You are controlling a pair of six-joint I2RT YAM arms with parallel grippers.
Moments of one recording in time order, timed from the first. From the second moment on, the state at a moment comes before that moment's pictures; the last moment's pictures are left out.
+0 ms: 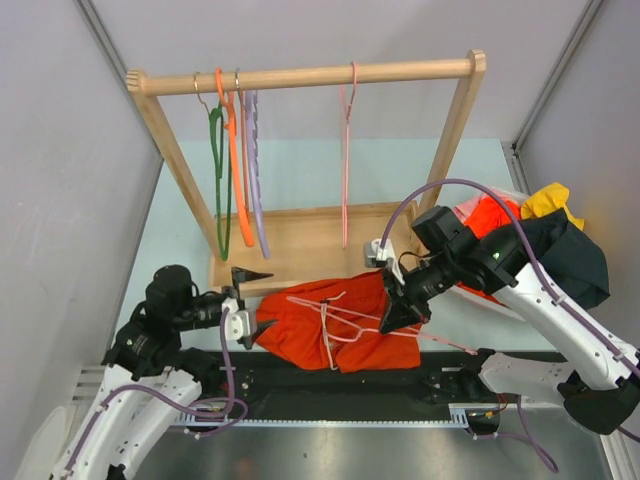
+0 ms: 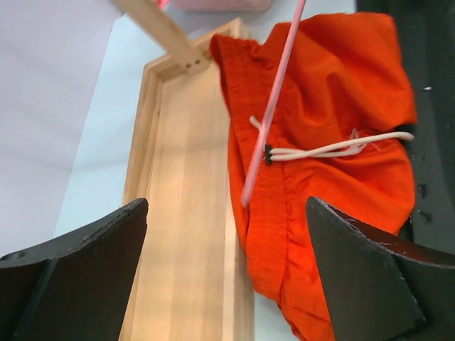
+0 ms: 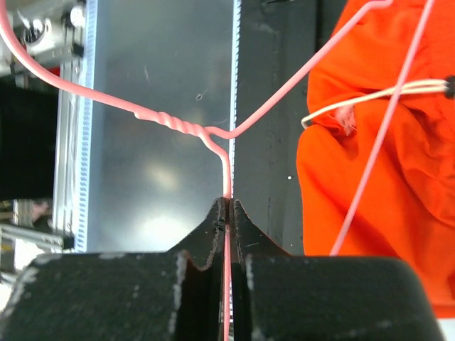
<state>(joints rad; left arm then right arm) -0.42 0.41 0.70 -0.70 0.82 0.88 0.74 1.09 1.29 -1.20 -0.89 -0.35</state>
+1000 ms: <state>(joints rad) -1.03 0.75 0.70 -0.38 0.47 0.61 0.86 1.11 1.29 -1.05 -0.78 -0.36</state>
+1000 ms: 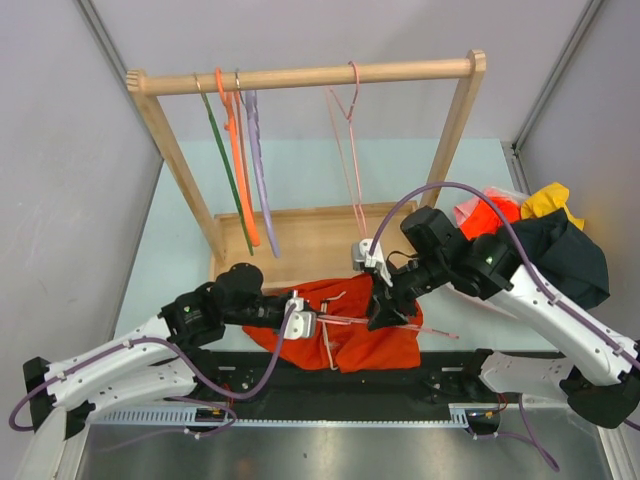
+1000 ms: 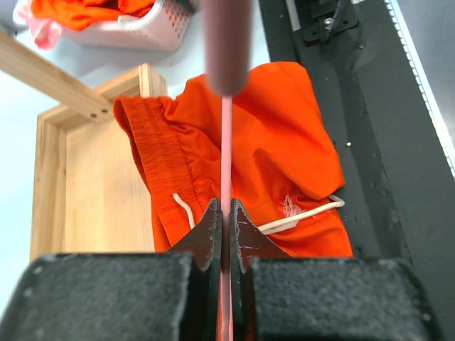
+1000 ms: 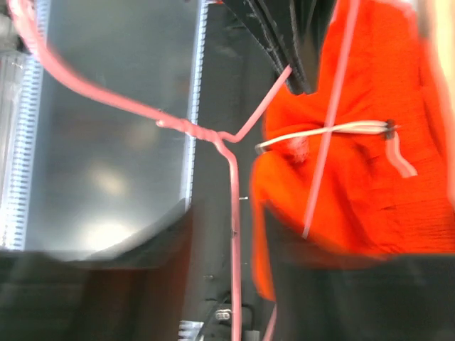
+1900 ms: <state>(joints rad) -1.00 0.77 0.73 -0.40 0.44 0.47 1.03 1.12 1.28 -0.82 -0.51 -0.47</state>
